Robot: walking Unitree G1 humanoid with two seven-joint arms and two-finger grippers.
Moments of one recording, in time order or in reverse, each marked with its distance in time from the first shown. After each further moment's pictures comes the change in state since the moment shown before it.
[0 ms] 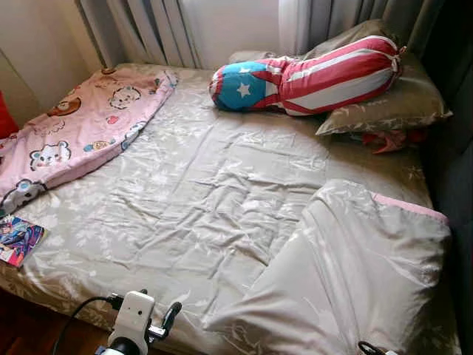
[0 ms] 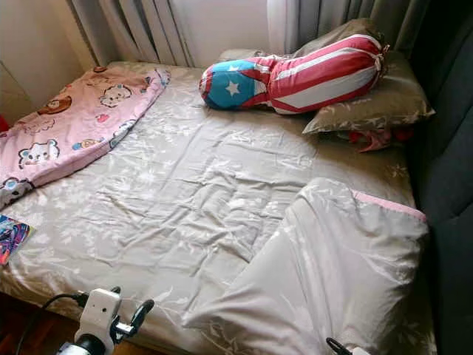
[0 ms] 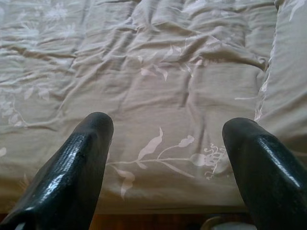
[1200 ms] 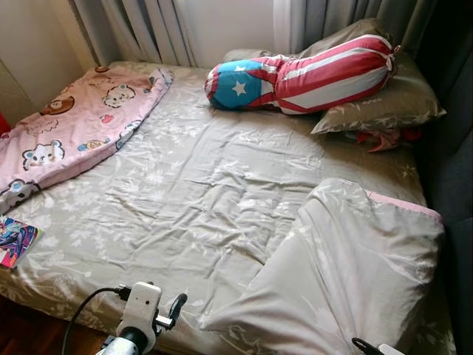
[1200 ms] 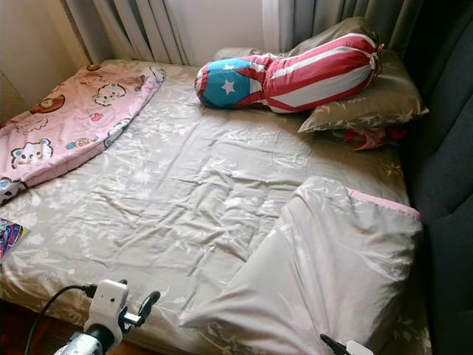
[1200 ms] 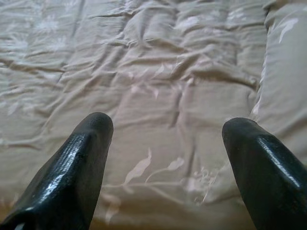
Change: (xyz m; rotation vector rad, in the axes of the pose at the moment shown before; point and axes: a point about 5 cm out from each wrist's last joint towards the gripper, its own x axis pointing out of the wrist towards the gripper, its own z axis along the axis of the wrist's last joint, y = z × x) left arm 0.023 -0.007 0.012 -0.028 -0.044 0.007; right arm 0.002 0.009 0.011 -0.063 -0.039 0.082
